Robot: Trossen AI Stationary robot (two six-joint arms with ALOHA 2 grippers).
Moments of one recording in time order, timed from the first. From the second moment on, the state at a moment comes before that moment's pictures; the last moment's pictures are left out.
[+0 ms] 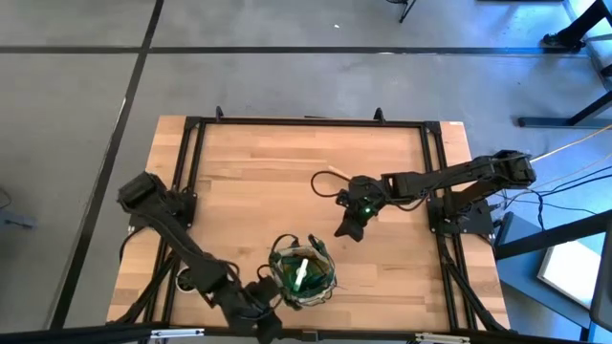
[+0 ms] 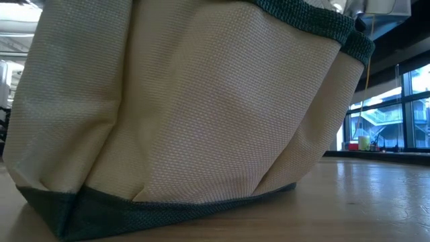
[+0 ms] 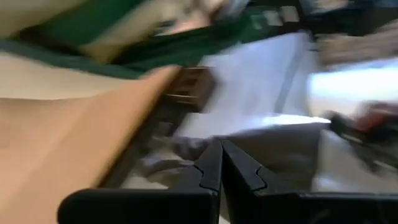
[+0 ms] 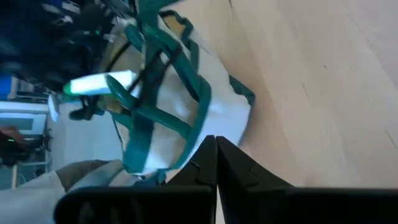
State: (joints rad) left arm -0.80 1.79 1.28 -0.18 -0.24 -1.51; right arm 0.08 1.45 0.84 -0.13 -0.45 0.80
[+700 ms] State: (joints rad) left arm -0.80 1.90 1.28 -0.49 -0.48 -1.84; right arm 0.08 1.45 0.84 -0.04 -0.51 0.83
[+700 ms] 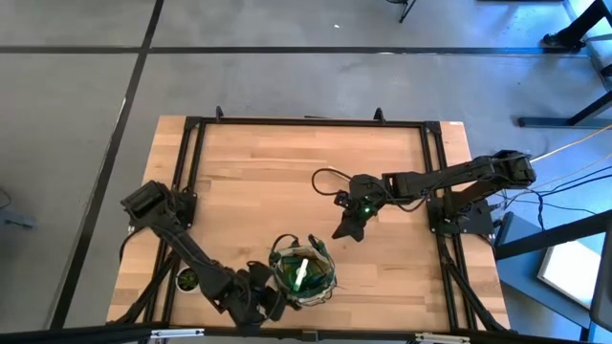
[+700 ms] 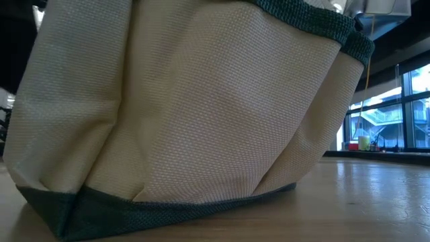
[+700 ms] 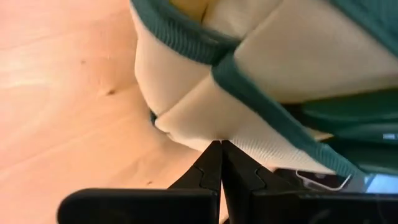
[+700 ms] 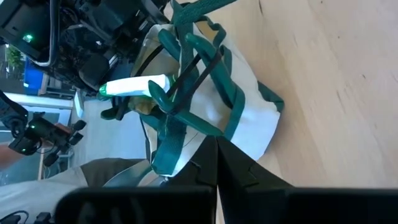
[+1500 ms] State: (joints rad) left arm -0.65 1.89 1.28 -0.62 -0.48 -1.72; right arm 0.09 1.45 0.84 -0.05 -0.56 0.82
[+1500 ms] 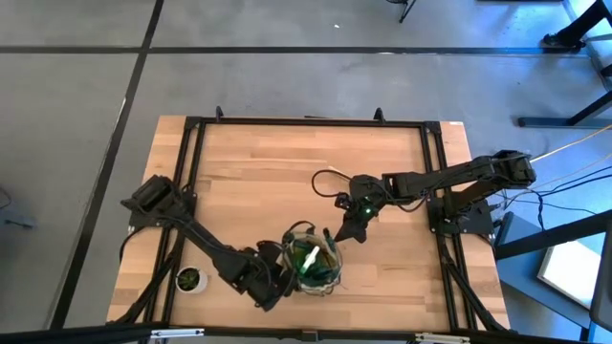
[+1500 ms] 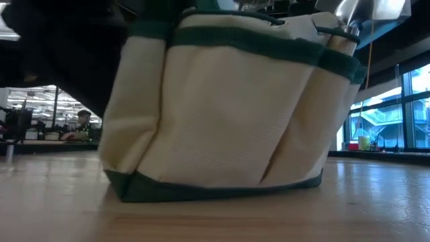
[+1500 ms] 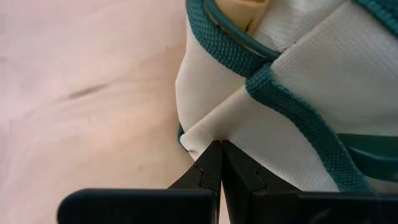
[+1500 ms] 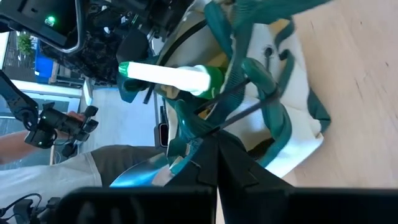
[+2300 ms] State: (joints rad) left arm -0.60 1.80 1.25 -0.87 -0.52 -1.76; right arm 0.06 1.45 0.84 -0.08 -0.58 0.77
